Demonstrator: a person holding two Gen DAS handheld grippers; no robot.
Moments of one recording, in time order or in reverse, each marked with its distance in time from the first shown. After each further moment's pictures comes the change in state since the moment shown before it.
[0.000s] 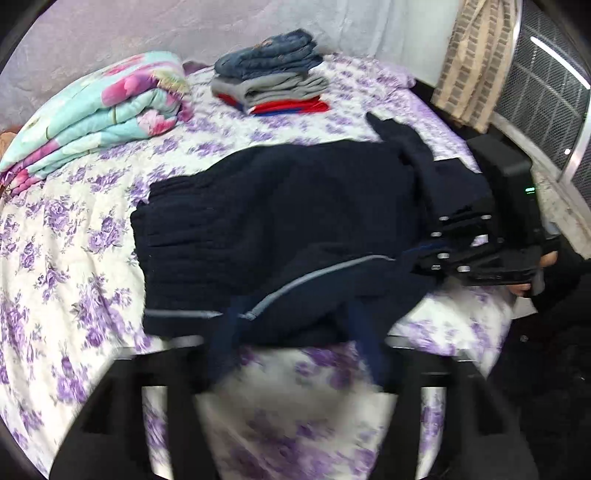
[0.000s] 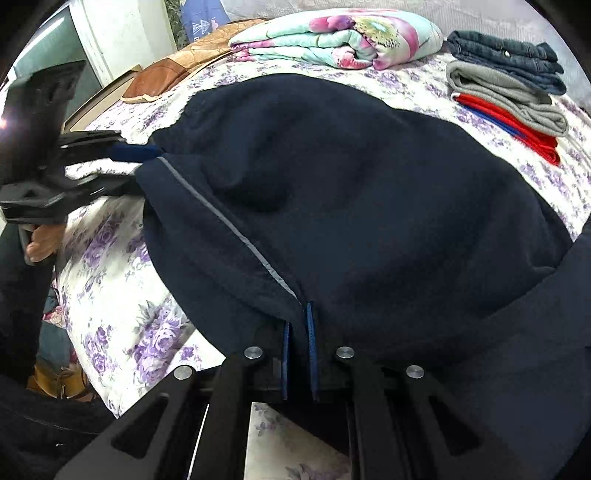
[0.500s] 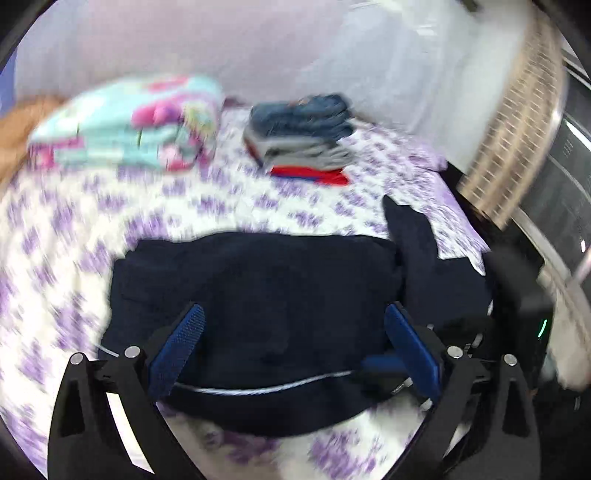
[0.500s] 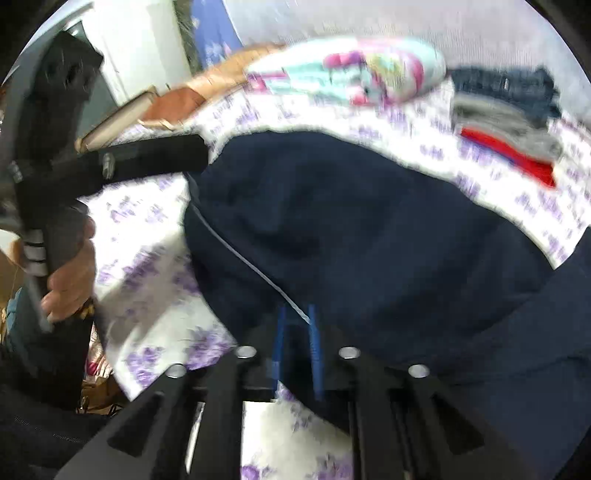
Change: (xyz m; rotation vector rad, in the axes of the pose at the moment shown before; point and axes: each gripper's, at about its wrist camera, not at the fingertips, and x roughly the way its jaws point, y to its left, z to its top) left arm 0.018 -0.025 0.051 -0.324 -0.161 0.030; right arm -0.007 0.017 0.002 0.050 0.011 0.052
